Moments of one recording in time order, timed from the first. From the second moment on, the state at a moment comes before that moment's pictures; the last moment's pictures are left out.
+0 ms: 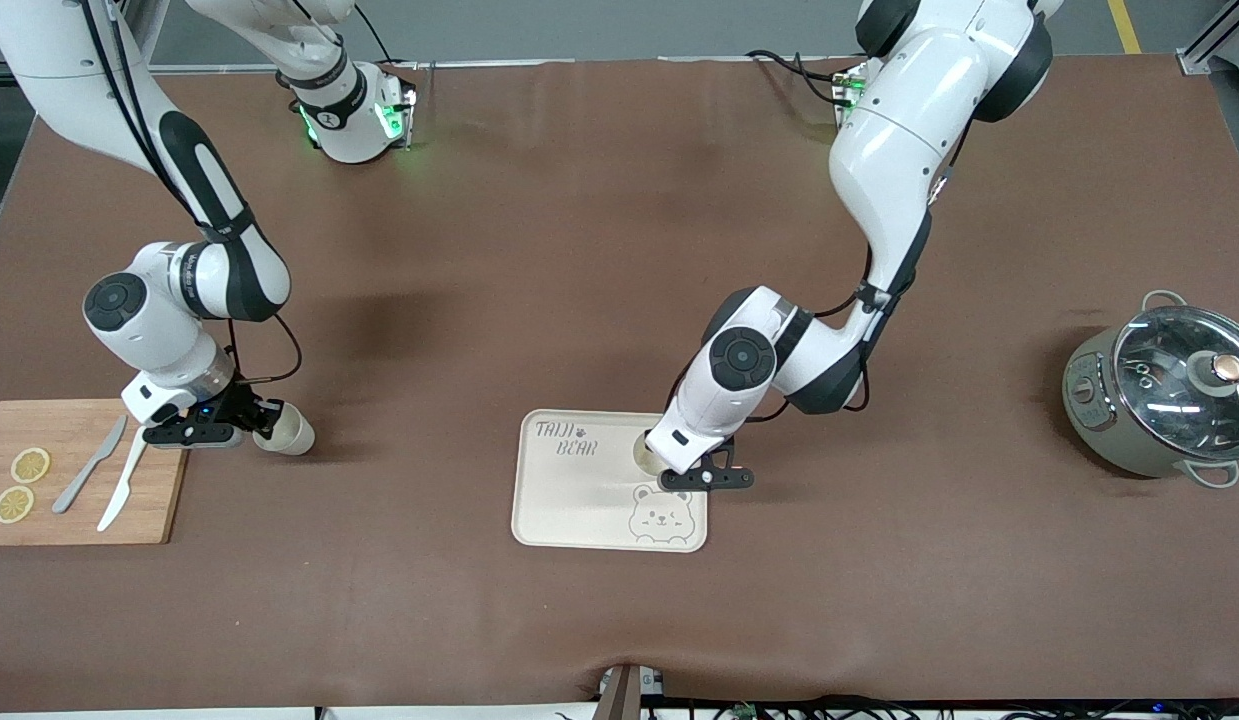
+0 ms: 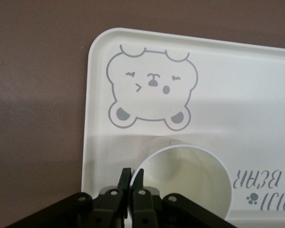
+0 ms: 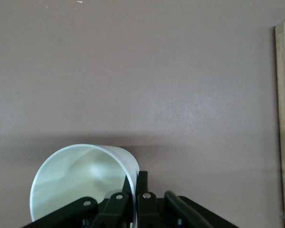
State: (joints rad) left arm -0.44 0.91 -0.21 -1.26 0.12 2.32 -0.64; right arm -0.08 0.42 0.00 -2.16 -0.03 2.79 -0.07
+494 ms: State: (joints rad) left arm -0.44 0.91 -0.20 -1.26 0.12 2.33 -0.57; right arm -0.08 0.40 0.00 -2.12 -0.03 2.67 -0.06
